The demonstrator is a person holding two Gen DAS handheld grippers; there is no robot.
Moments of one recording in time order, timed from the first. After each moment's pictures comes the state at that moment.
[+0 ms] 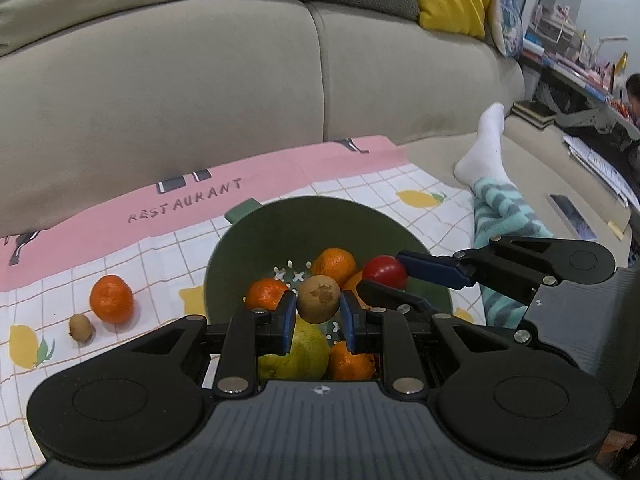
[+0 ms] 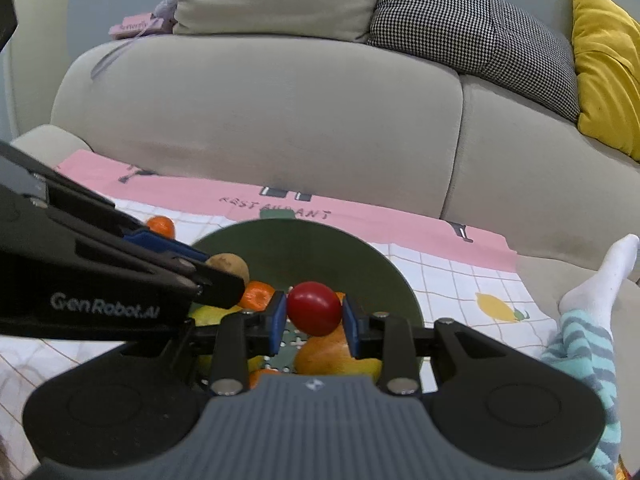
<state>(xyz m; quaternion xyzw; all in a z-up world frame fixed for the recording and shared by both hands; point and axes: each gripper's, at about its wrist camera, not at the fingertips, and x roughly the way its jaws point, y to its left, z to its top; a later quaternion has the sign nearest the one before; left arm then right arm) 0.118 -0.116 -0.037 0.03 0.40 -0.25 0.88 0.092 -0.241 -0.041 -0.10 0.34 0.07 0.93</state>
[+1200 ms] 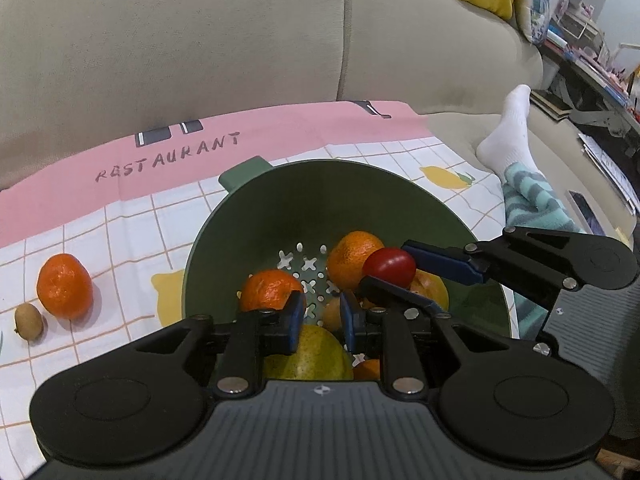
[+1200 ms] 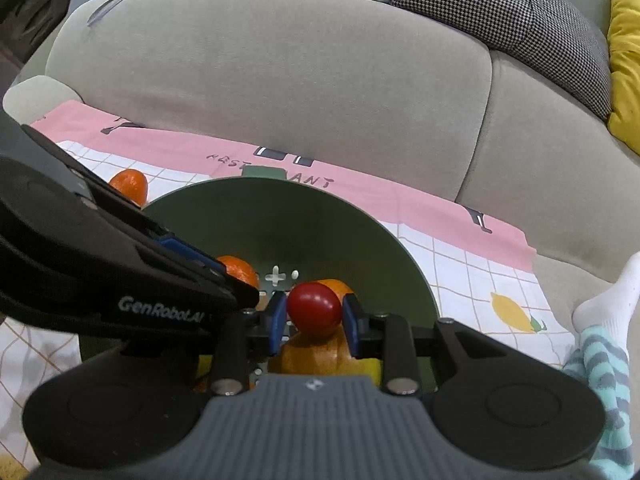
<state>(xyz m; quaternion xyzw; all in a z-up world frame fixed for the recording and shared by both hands) 0.170 -0.119 -0.088 0.00 0.46 -0.26 0.85 0.136 -0.241 -0.082 -0.14 0.37 0.09 0.91</state>
